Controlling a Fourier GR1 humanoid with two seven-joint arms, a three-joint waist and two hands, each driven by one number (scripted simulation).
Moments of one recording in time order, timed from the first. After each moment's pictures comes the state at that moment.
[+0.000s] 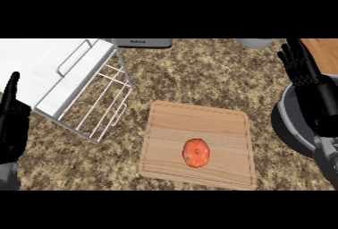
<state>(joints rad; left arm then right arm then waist) -0.05 0.53 -0.06 -1.63 0.34 0.31 -0.10 -0.32 -0.56 0.21 -1.68 -0.30 -0.22 -0.03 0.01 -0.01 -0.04</state>
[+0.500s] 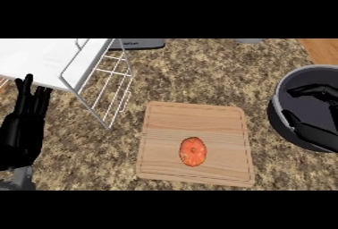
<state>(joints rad) -0.04 0.45 -0.11 -1.70 0.34 0.33 -0.10 -0.11 -0.69 0.12 -1.68 -0.24 -0.13 -0.17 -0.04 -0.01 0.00</state>
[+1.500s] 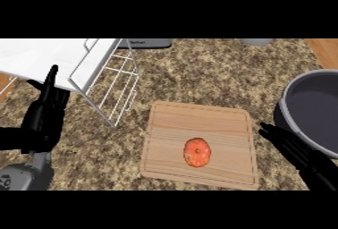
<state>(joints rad) -0.15 0.38 -0.14 -1.63 0.32 0.29 -0.03 0.17 -0.78 0.37 -2.03 0.37 -0.13 0.06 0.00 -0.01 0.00</state>
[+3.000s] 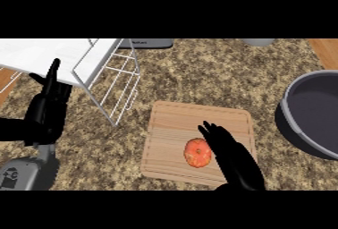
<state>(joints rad) -0.20 0.28 -0.04 -1.60 0.23 0.21 0.01 -0.05 -0.29 0.61 -1.75 0.80 0.06 0.42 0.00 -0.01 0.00</state>
